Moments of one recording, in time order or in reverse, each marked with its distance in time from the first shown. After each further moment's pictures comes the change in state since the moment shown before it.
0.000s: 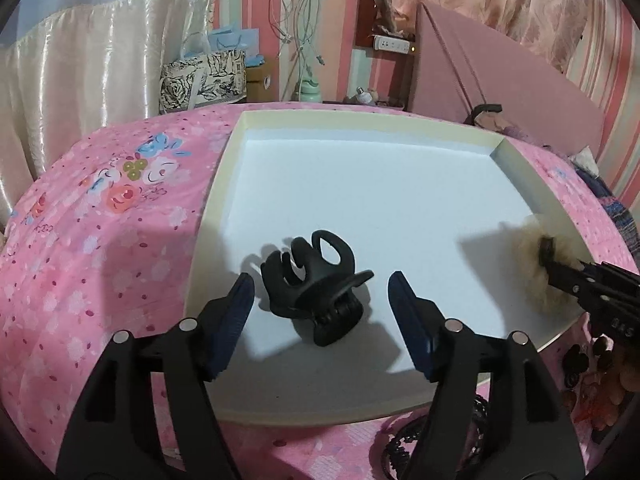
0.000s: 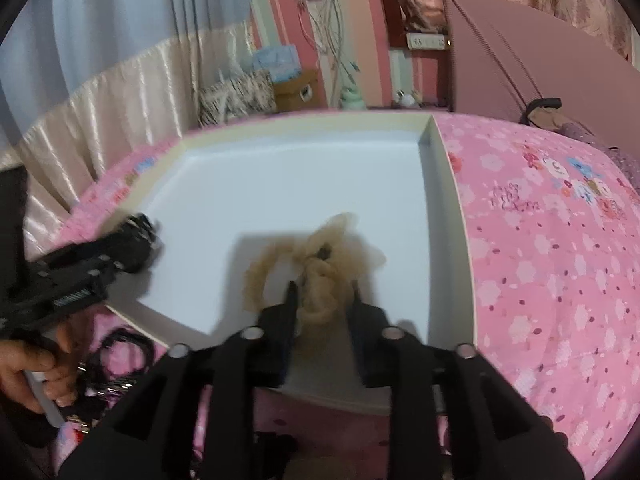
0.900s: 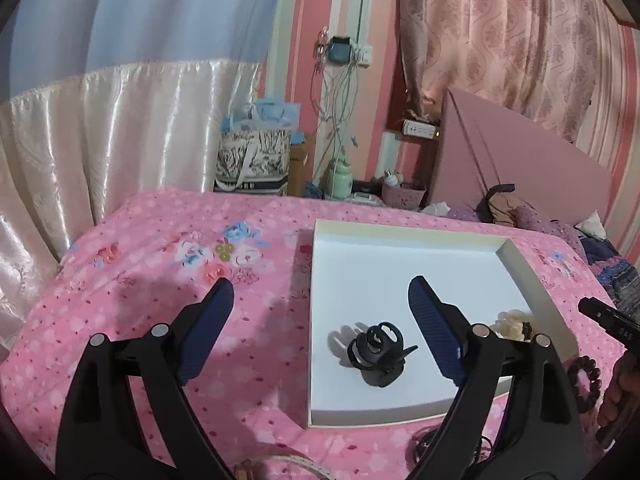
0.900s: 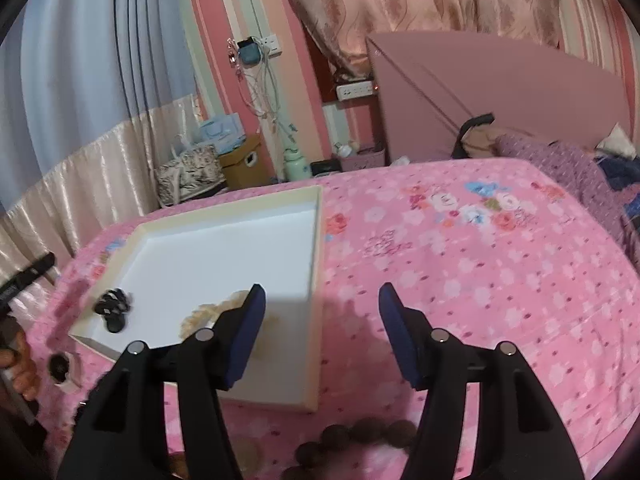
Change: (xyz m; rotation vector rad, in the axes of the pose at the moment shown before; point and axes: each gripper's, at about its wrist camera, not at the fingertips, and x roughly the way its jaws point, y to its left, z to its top) left arm -0.090 0.047 0.026 -0.104 -0.239 0.056; right arm -0.065 -0.061 0.006 0.153 -0.189 -0.117
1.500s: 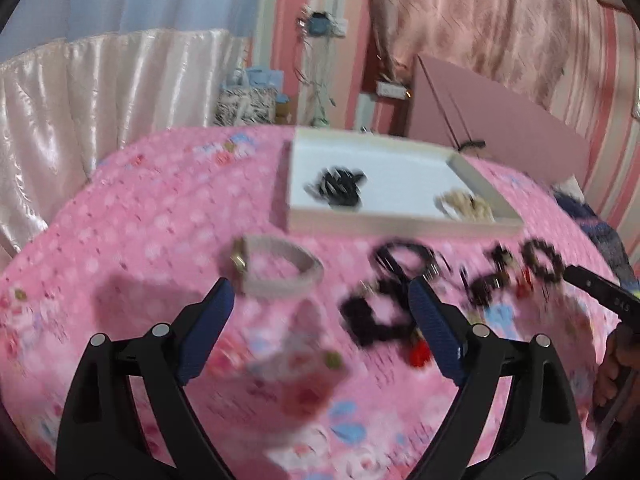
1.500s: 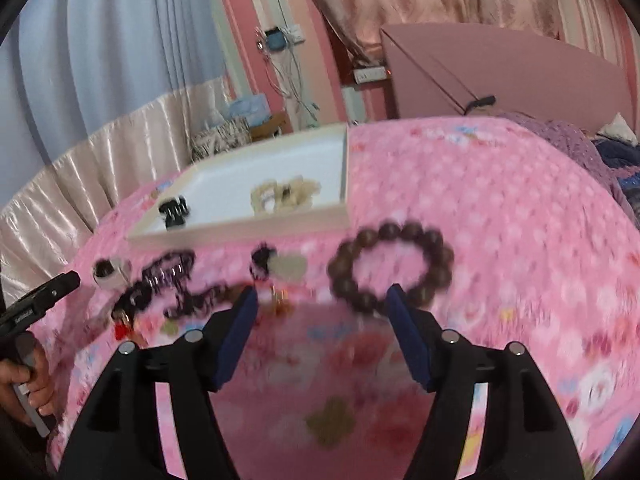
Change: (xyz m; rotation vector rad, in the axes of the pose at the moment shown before) left arm -0.113 -0.014 -0.130 0.067 0.096 -0.056; right arm -0.104 0.015 -0.114 -0.018 0.046 0.028
